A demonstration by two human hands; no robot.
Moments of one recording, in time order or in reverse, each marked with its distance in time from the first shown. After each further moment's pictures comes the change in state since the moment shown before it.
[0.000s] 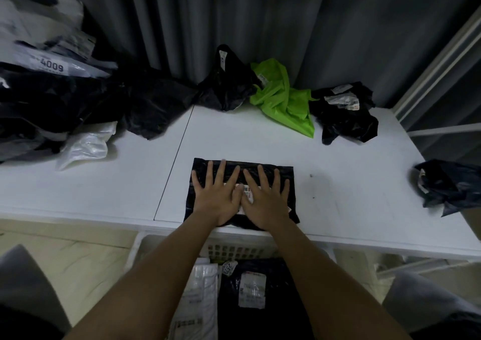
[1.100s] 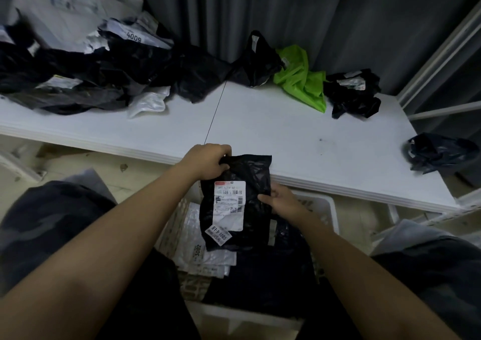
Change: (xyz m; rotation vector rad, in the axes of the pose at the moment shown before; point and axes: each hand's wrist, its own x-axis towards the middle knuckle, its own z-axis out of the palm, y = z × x) left_hand -0.136 -0.050 -0.090 0.034 -0.027 0.144; right_hand -0.147 -0.020 0.007 1.026 -0.281 0.051
